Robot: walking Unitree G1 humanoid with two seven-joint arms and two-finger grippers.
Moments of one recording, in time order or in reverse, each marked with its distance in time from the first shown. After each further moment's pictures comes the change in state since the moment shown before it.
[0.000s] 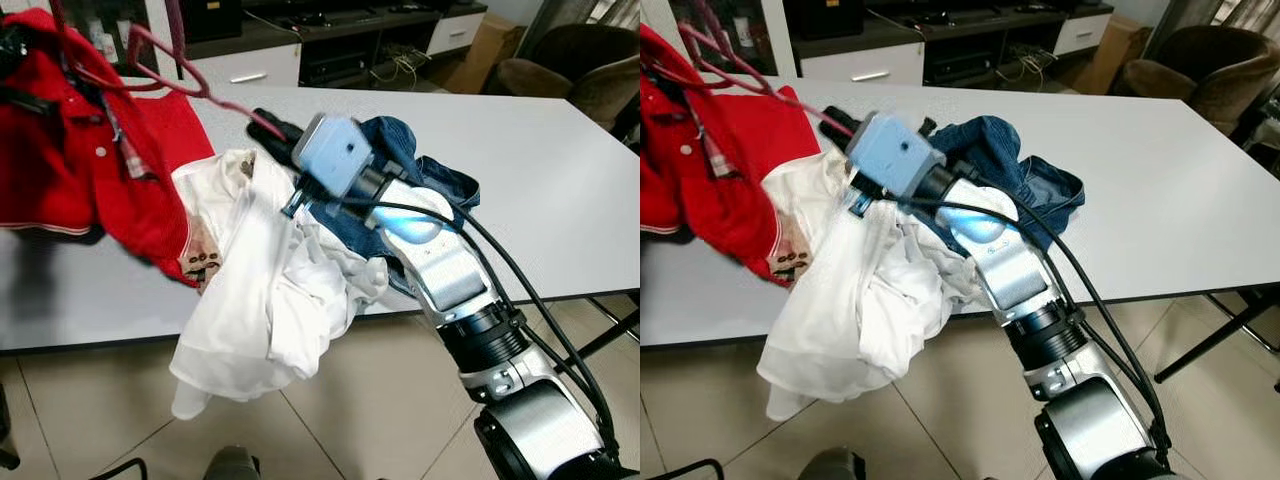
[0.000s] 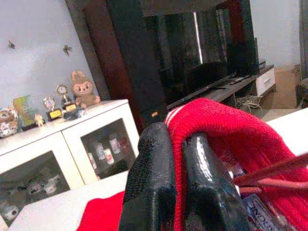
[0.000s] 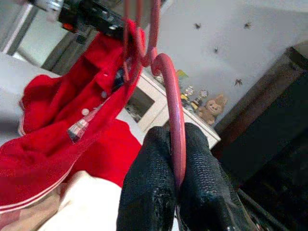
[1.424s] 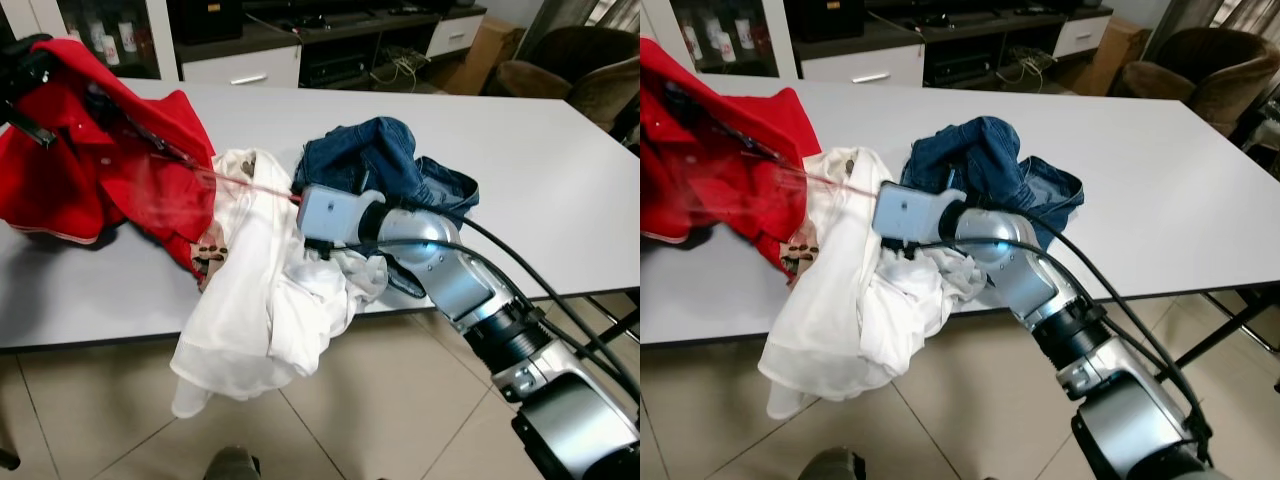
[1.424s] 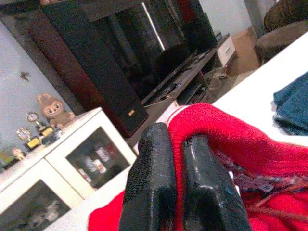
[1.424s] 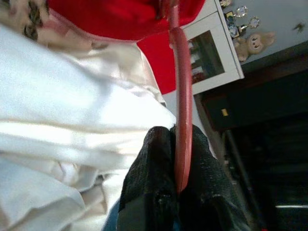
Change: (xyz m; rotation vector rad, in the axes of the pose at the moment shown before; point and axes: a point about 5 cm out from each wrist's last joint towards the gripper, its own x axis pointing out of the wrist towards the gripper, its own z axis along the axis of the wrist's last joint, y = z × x) left arm -0.022 -0.012 0.016 0.198 0.038 -0.226; right arm -0.026 0.012 -0.061 -0.392 0.434 0.224
